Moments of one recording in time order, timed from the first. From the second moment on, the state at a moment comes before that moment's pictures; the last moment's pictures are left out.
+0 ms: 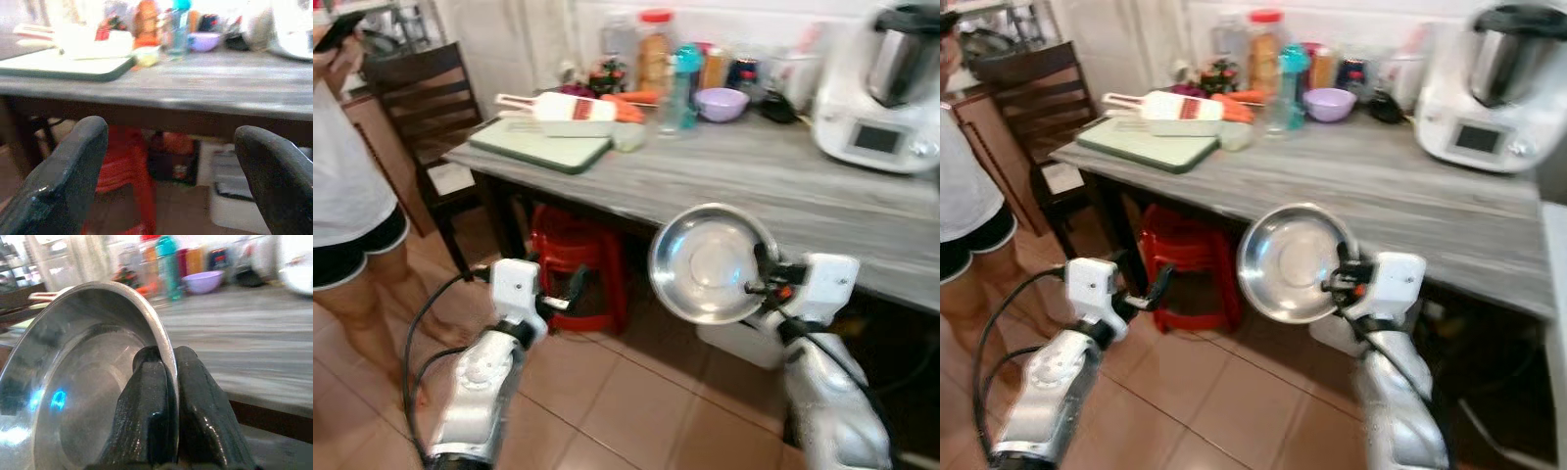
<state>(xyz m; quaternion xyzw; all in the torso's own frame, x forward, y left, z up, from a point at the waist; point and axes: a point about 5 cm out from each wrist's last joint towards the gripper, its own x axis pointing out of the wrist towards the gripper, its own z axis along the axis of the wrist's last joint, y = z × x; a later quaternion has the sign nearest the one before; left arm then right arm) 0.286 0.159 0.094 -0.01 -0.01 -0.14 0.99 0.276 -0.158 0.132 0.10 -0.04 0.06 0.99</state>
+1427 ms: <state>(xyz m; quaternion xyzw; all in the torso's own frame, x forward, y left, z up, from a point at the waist) 0.268 0.164 0.087 0.03 0.00 -0.22 0.98 0.280 -0.173 0.124 0.10 -0.02 0.01 0.99</state>
